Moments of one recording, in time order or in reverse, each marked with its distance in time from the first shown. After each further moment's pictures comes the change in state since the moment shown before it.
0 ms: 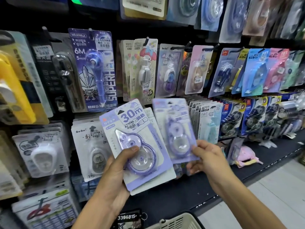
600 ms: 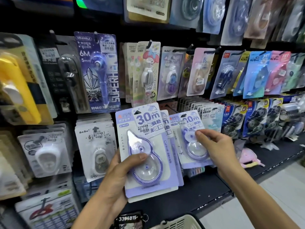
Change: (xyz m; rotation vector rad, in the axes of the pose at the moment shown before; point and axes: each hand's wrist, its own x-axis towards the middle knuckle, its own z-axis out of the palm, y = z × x) left_hand -0.004 0.003 -0.005 0.131 -0.065 0.027; right_hand 0.033 -0.011 -0.021 -0.215 0.161 -0.247
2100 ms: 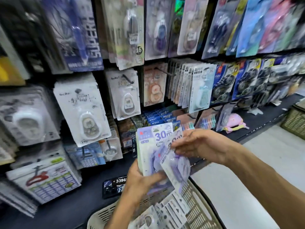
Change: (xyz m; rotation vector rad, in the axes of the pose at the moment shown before) left_hand -0.030 -0.147 -0.040 0.409 0.018 -0.231; right_hand -0.057 0.034 -0.019 0.166 -0.758 0.585
